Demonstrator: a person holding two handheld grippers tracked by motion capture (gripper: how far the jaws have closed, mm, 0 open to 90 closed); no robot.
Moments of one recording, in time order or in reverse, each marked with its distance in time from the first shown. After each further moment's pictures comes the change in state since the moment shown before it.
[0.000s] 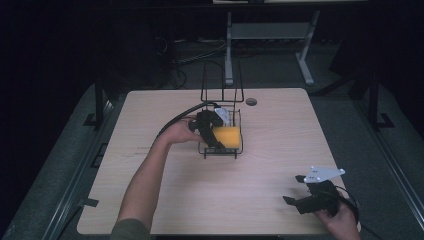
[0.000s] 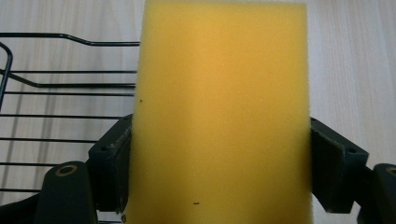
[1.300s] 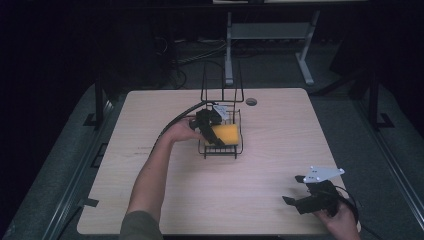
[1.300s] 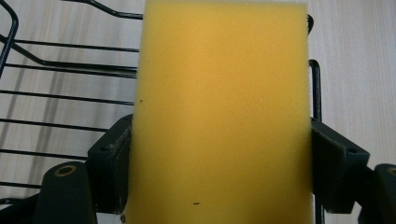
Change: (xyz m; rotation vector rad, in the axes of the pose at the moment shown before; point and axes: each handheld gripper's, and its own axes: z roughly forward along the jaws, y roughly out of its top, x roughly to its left) left arm 0.023 -0.014 0.019 -0.026 0.001 -0.072; right arm 0.000 0.001 0.001 0.003 0.008 -0.002
